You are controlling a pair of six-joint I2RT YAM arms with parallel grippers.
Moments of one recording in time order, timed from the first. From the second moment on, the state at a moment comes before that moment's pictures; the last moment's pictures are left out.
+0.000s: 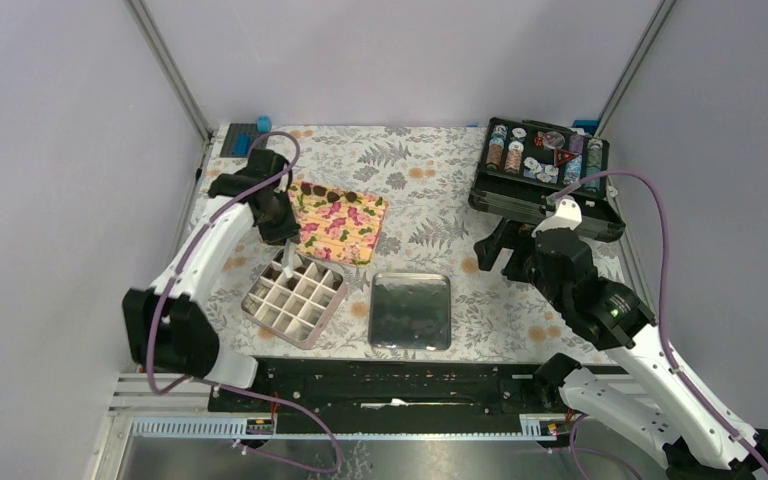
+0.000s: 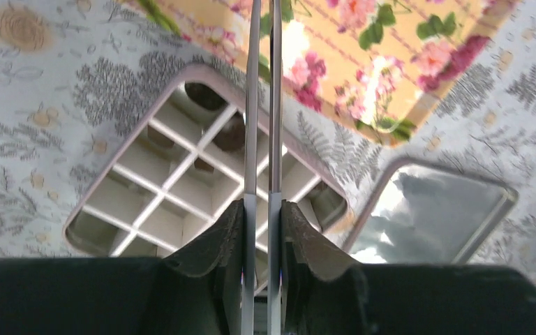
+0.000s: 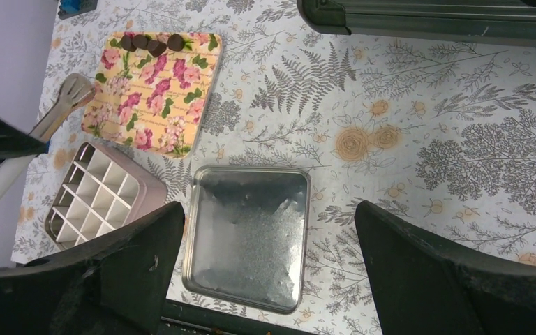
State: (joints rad) left arm -0.20 1.39 1.31 -1.06 -0.01 -0.52; right arm 0.66 0.72 0.93 -0.70 0.33 0.66
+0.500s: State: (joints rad) left arm -0.20 1.65 1.33 -0.88 -0.04 -0.47; right arm 0.66 0.71 0.95 -0.75 0.36 0.66
